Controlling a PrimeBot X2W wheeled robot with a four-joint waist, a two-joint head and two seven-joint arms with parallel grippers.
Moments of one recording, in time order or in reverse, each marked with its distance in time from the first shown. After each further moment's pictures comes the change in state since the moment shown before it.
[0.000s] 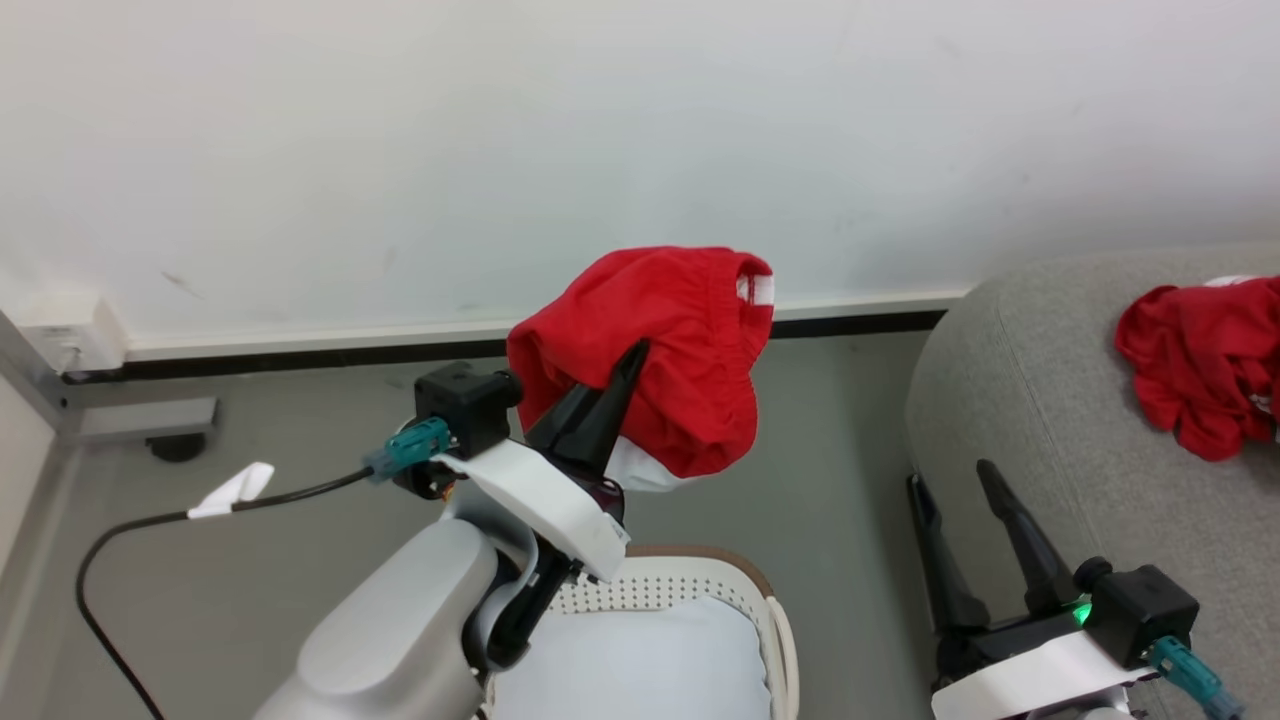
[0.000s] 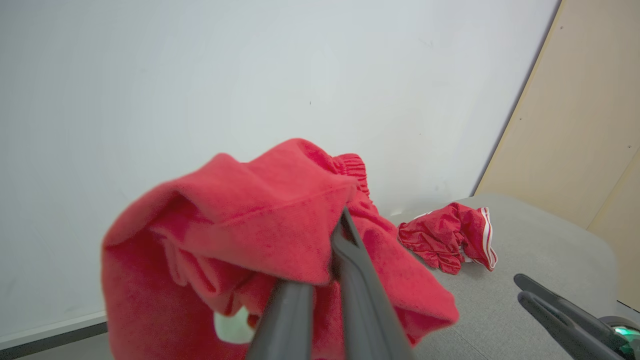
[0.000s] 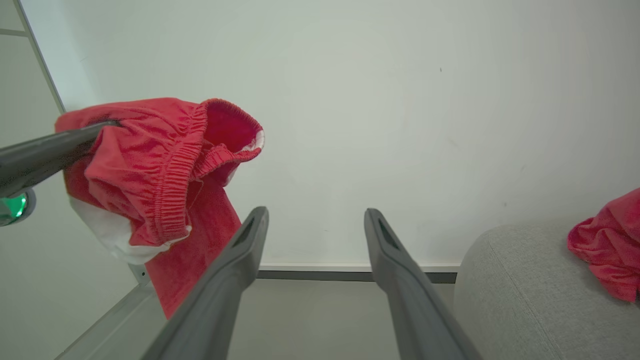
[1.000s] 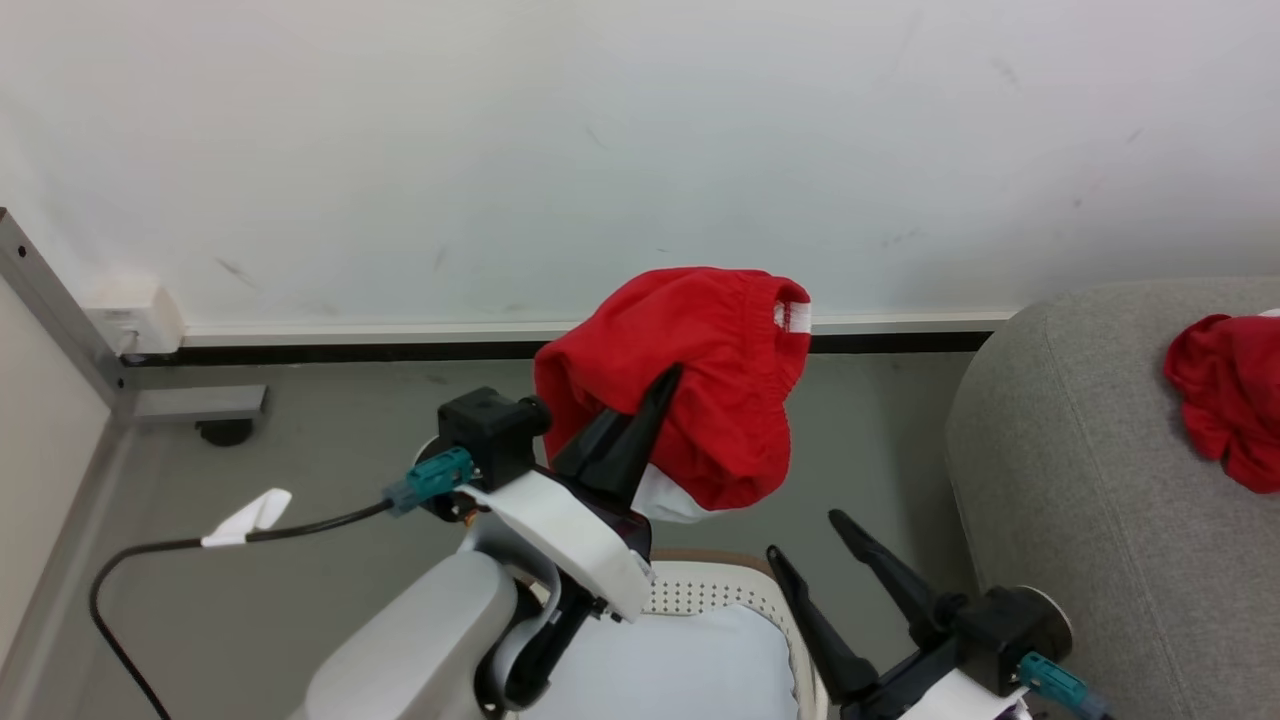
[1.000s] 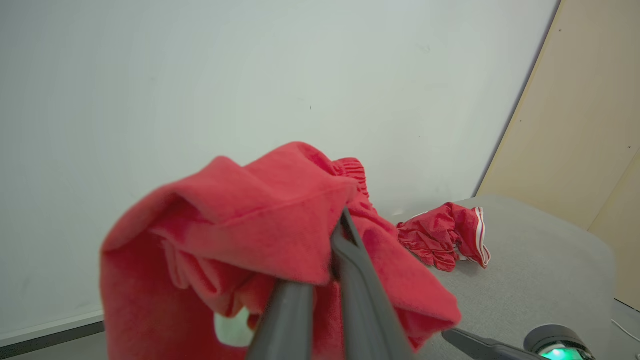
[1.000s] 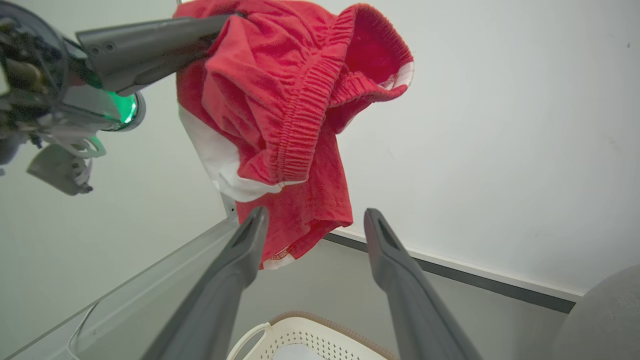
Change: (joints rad) left arm 0.054 0.037 -0.024 -0.180 0.009 0.068 0.035; right arm -0.058 -0.086 0.316 0.036 0.048 0.000 0.000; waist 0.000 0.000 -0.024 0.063
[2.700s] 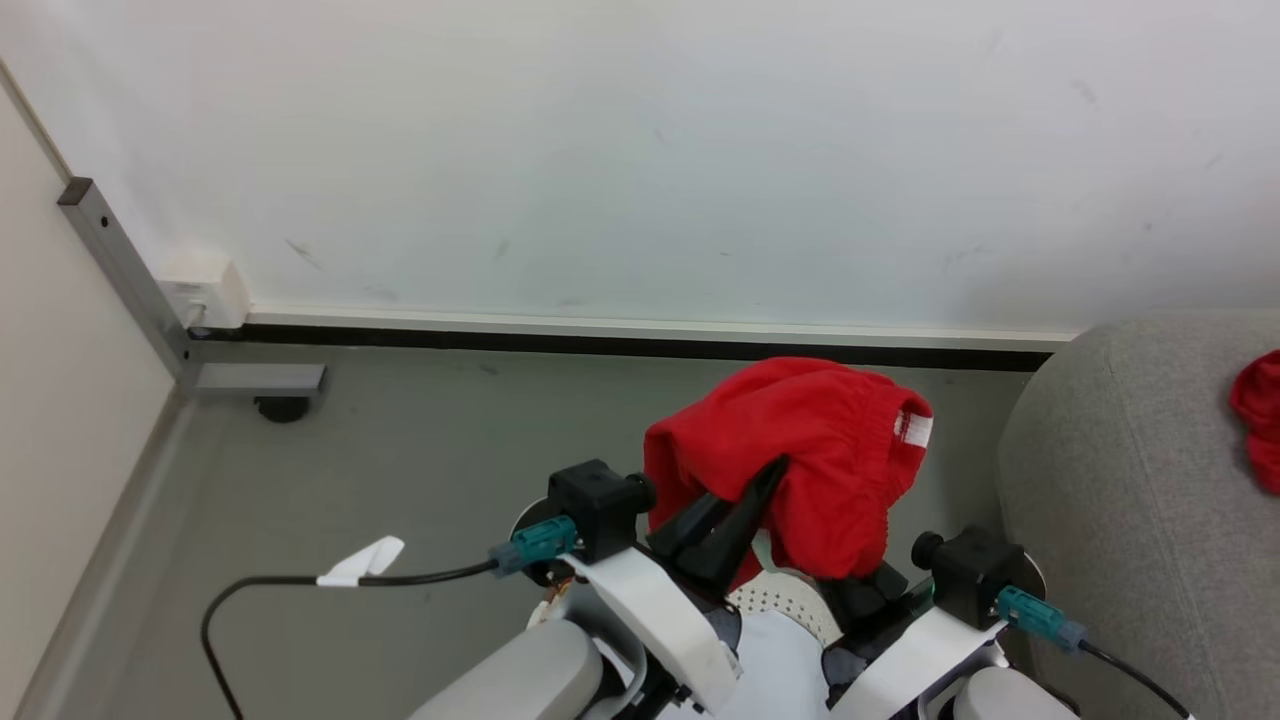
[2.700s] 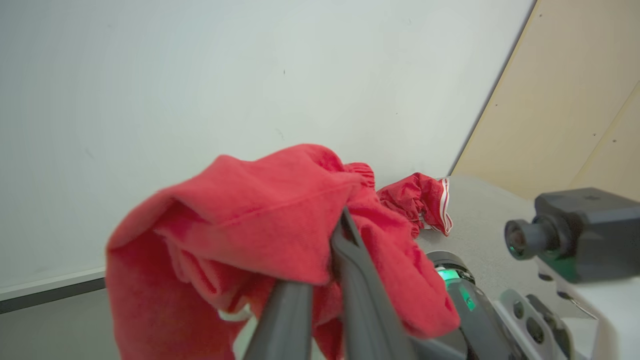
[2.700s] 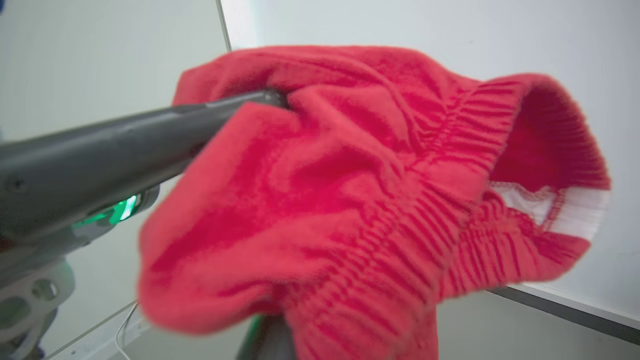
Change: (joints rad) left arm 0.046 -0.093 -0.119 0.017 0.004 -0.029 0.001; right arm -0.158 0.011 0.131 0.127 0.143 0.000 0.000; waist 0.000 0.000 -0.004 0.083
